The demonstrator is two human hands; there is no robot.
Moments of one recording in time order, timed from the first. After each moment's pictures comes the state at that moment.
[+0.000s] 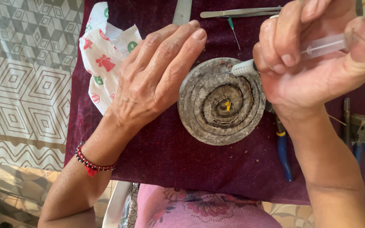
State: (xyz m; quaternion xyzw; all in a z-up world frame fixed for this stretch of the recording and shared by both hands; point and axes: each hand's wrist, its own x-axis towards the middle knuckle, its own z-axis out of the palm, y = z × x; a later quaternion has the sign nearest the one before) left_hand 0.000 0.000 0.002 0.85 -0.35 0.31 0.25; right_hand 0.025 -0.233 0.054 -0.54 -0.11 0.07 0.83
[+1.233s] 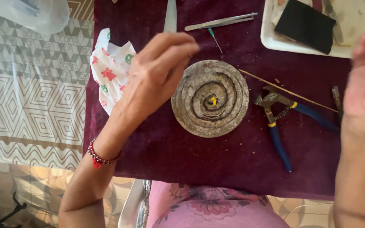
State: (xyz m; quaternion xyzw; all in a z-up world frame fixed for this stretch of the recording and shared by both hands) left_hand 0.010 -0.023 0.037 0.80 -0.37 0.14 0.45; right_hand -0.022 -0.507 -0.058 -0.64 0.12 -0.17 0.74
